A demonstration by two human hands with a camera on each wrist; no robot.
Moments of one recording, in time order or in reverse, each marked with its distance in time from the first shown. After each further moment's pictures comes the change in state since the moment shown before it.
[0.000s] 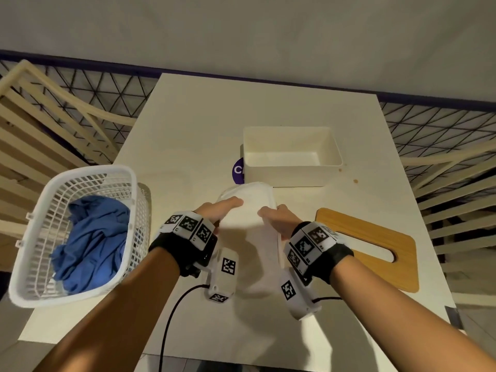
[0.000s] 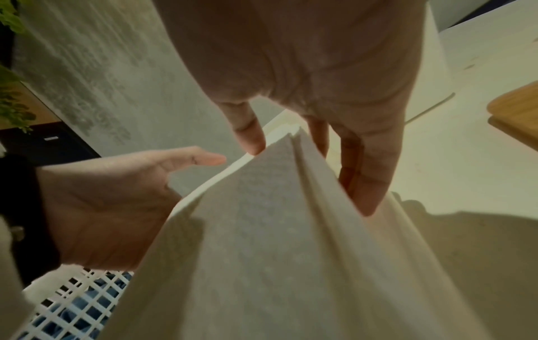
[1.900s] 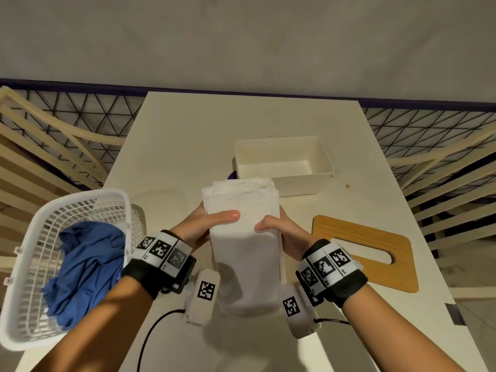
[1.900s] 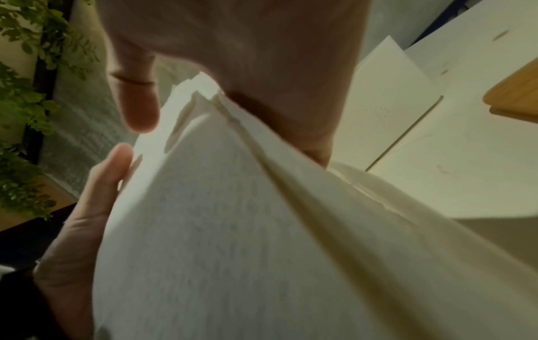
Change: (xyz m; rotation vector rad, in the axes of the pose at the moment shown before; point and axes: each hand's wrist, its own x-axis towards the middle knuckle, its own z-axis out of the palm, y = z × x) left_hand -0.028 0.003 -0.025 -0.313 -0.496 0.627; right_hand -0.027 -0.002 -0.007 0.484 -0.281 -0.403
